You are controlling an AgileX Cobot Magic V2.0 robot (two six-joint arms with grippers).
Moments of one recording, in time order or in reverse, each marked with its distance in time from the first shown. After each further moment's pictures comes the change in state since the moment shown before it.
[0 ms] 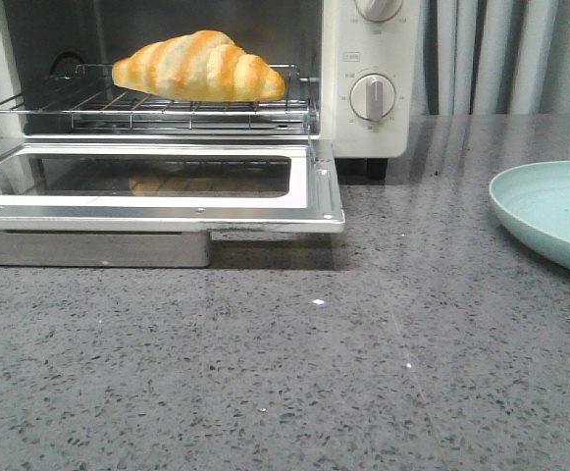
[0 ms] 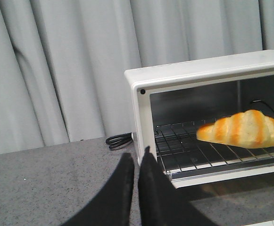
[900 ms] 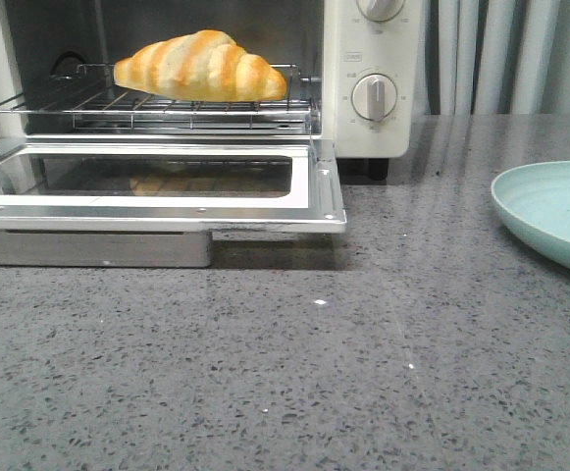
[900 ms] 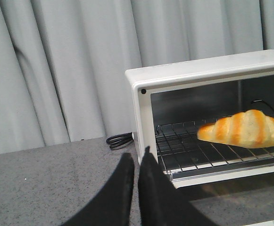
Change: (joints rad) left arm 0.000 0.000 0.000 0.000 0.000 0.000; right arm 0.000 0.000 0.121 0.367 -0.717 -0.253
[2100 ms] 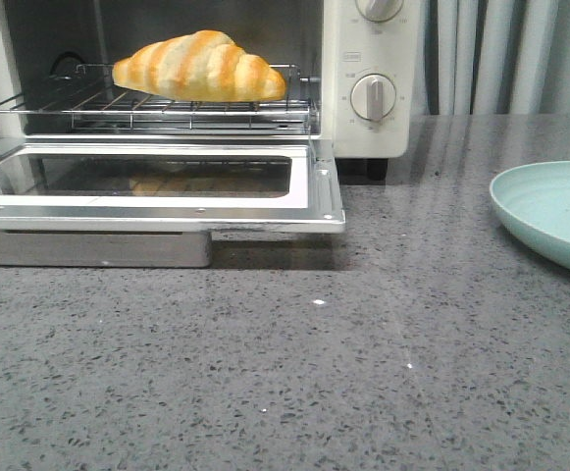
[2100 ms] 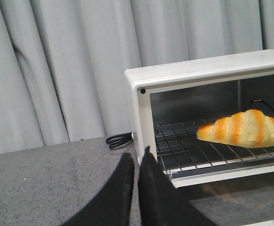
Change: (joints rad) left arm 0.000 0.000 0.001 0.000 0.000 0.000; right arm -0.545 -0.098 0.532 0.627 -0.759 -0.351
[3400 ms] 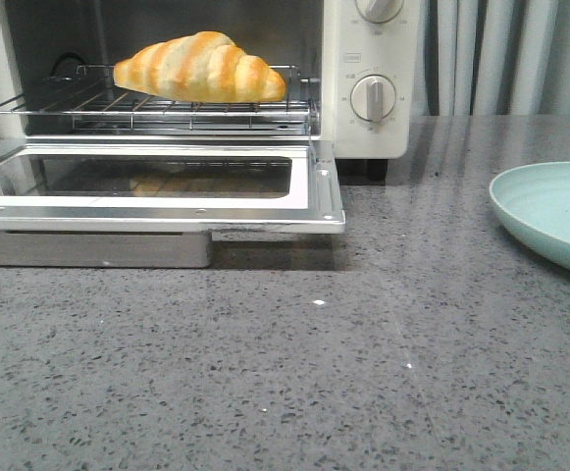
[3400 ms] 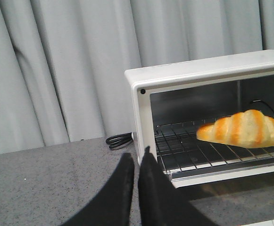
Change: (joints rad) left arm 0.000 0.000 0.000 0.000 0.000 0.000; right arm -0.327 -0.036 0.030 0.140 0.300 0.029
